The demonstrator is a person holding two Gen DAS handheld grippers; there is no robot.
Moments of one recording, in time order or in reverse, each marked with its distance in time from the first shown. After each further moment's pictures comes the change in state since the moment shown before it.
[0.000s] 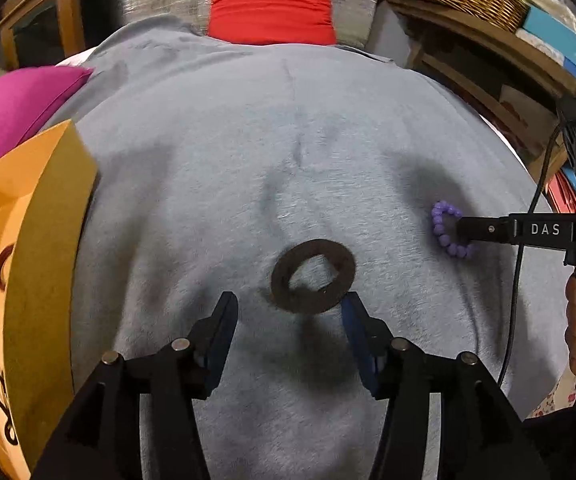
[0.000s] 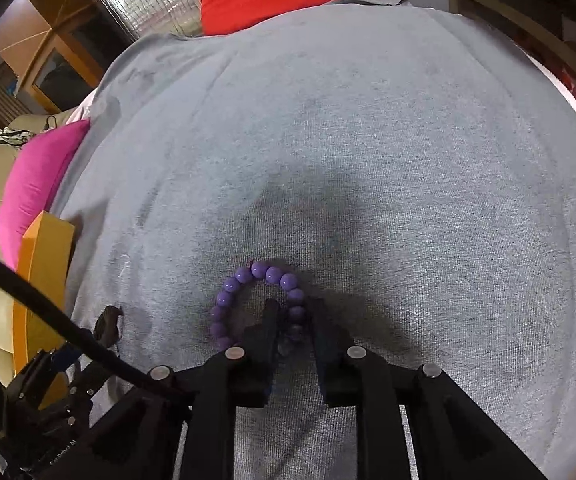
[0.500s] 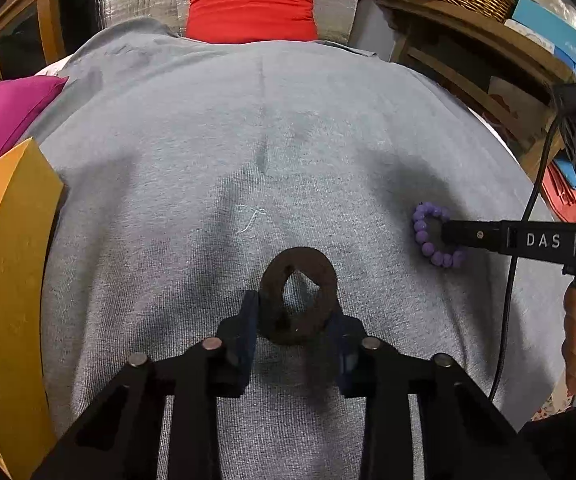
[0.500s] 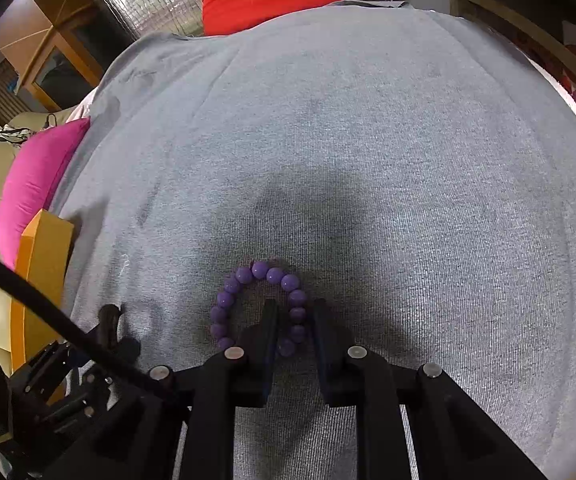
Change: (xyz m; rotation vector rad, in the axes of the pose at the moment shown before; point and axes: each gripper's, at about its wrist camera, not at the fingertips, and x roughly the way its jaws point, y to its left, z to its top) left arm 0.014 -0.013 0.007 0.014 0.002 -0.032; right arm 0.003 0.003 0.001 -0.011 -0.005 -0.005
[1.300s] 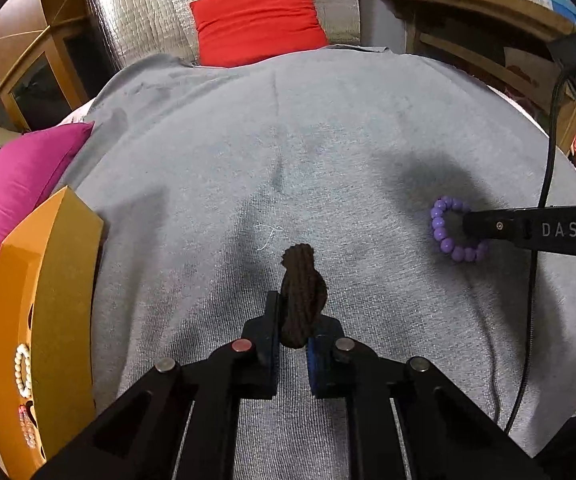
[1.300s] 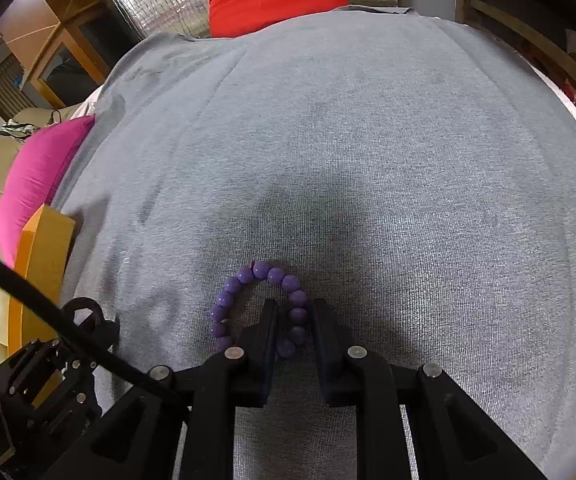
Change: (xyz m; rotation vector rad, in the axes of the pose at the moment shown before) left arm -0.003 -0.026 0.002 0.118 -0.035 0.222; right arm 0.002 0.002 -0.002 -0.029 -0.015 0.009
